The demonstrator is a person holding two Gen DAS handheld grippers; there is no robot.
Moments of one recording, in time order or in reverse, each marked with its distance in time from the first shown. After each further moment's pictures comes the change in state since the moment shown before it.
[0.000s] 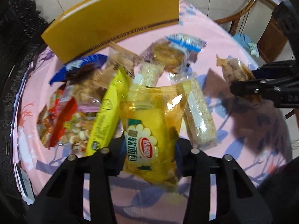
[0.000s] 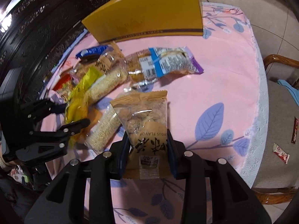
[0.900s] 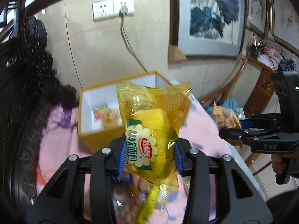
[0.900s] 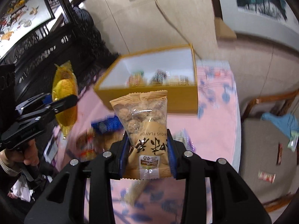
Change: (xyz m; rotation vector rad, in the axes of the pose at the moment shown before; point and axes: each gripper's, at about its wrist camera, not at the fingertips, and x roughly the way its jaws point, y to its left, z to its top) left arm -0.120 0.083 0.133 -0.046 -0.442 -0.087; right arm -0.096 0.049 0.113 -0.008 -0.321 -0.088
